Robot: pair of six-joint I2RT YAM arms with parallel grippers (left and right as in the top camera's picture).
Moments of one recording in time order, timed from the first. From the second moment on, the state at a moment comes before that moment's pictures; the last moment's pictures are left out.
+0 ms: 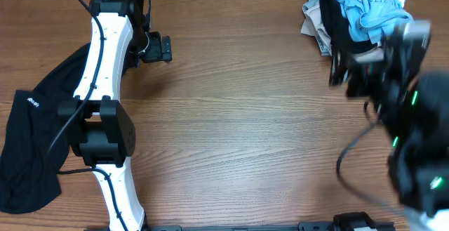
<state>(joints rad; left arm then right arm) -0.03 2.20 2.11 -1.38 0.03 -0.18 0.11 0.90 1.14 -0.46 -0.07 0.13</state>
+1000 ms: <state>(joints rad) -0.03 2.20 2.11 -1.38 0.03 -0.18 0.11 0.01 0.02 -0.02 -0.10 0.12</state>
